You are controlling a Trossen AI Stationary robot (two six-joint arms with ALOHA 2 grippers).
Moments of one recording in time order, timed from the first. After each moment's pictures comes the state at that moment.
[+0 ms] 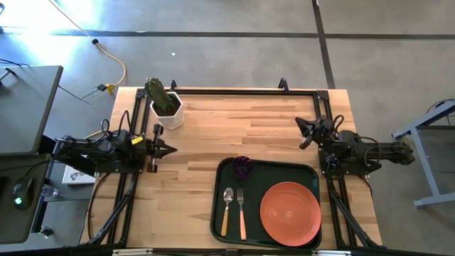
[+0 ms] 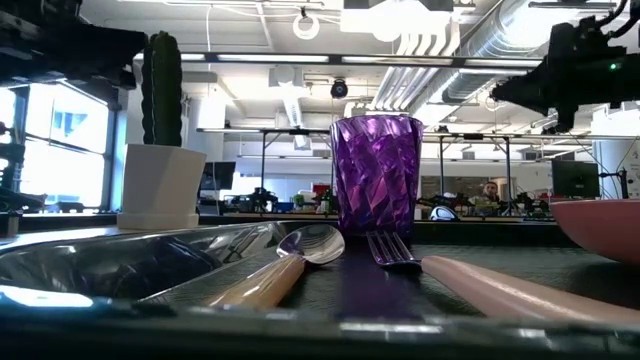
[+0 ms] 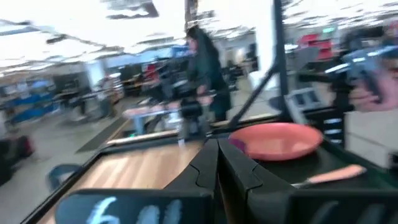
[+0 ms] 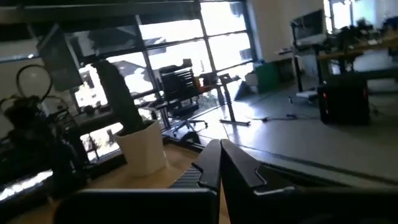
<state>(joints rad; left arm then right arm) -0.05 0.01 0.01 0.15 0.02 0.17 0.00 0.02 0.01 0.19 0.64 0.14</state>
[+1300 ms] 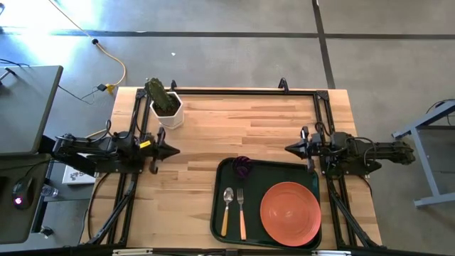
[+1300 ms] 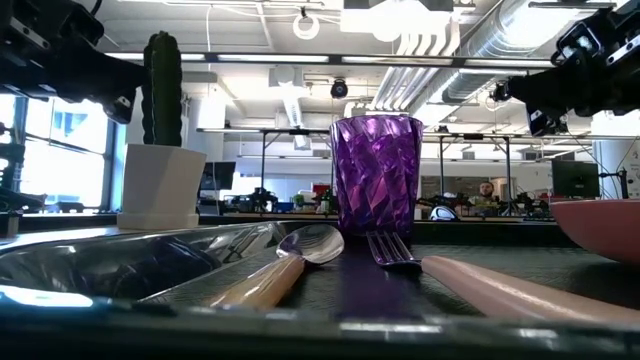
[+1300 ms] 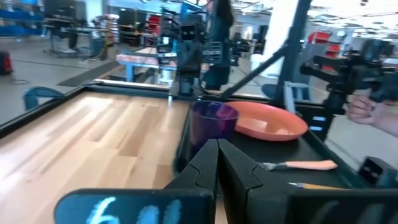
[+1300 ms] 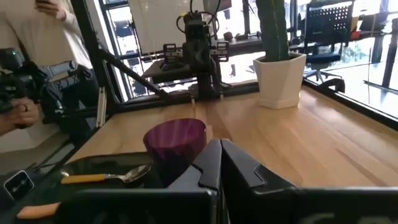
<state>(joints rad) -0.08 0.03 0.01 0.01 -0.04 -0.10 0.00 0.03 0.01 0.01 -0.01 0.14</state>
